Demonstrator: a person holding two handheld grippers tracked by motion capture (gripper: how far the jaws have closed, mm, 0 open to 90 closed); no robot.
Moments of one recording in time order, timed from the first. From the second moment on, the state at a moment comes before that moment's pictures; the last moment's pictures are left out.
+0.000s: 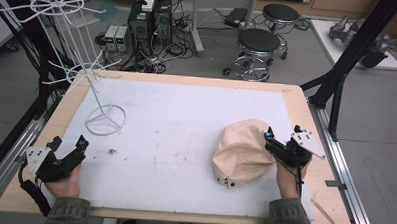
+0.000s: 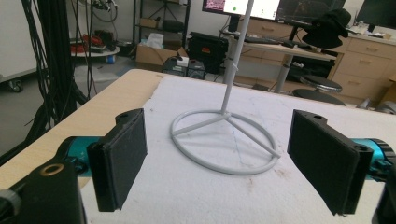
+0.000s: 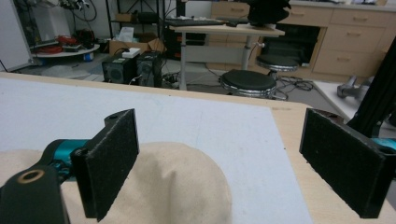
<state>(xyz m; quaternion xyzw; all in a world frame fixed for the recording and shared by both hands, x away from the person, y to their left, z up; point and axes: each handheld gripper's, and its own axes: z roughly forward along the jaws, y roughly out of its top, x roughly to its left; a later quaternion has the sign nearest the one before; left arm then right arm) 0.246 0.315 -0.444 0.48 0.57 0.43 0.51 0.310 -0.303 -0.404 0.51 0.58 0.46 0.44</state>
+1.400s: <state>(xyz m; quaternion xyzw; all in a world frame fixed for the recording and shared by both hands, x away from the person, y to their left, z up) 0.245 0.316 -0.444 0.47 0.57 0.43 0.52 0.348 -0.283 -0.440 0.61 0.67 0.28 0.34</state>
